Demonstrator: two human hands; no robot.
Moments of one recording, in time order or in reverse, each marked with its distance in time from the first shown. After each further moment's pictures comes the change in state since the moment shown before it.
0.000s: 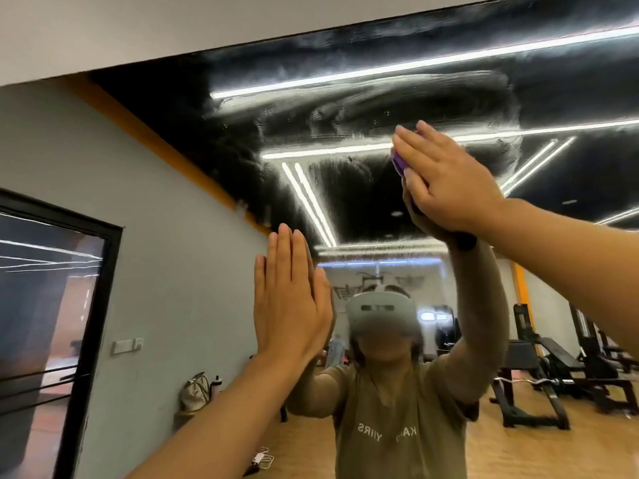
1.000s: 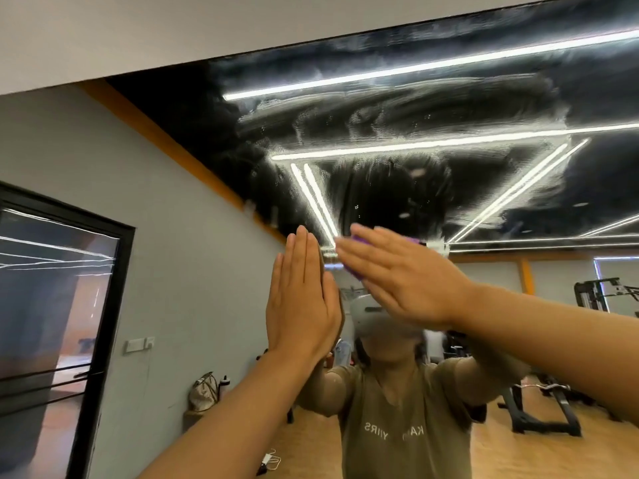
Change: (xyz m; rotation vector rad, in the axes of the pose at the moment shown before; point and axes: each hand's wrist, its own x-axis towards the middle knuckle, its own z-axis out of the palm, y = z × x) left_hand 0.005 -0.038 -0.019 -0.068 0.015 0.061; right_hand -0.041 -0.107 0.049 -0.050 -0.164 -0.445
